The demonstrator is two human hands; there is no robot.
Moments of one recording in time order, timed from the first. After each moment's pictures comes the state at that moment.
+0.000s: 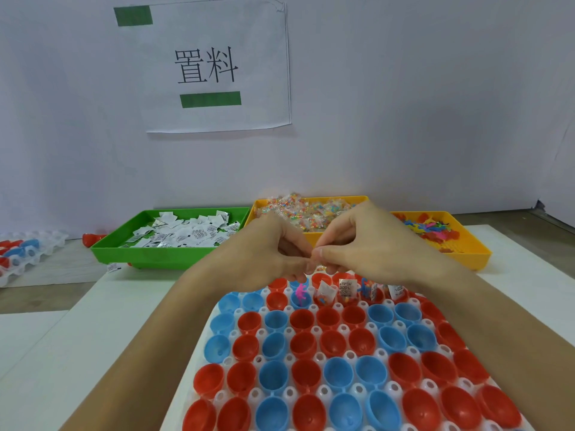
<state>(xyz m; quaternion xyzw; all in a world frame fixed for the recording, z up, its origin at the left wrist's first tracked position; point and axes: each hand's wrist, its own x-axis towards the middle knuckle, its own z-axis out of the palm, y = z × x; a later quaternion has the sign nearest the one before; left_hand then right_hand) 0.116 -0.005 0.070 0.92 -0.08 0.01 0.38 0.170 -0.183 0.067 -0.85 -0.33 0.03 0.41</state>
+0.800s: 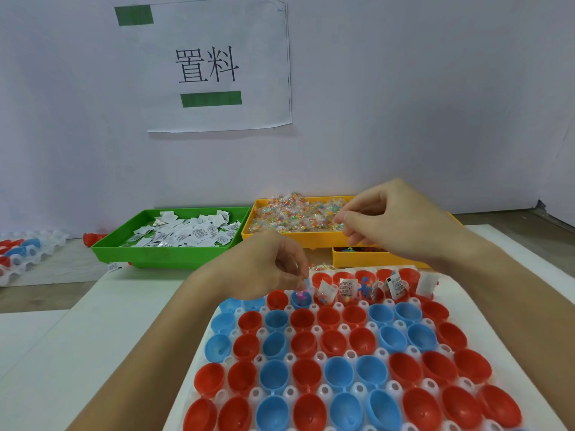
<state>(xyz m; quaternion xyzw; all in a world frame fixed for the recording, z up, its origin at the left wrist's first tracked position) 0.120 0.005 0.055 0.94 -0.08 -0.02 0.33 0.188 -0.201 0.076 -0.84 -0.29 -0.02 0.46</state>
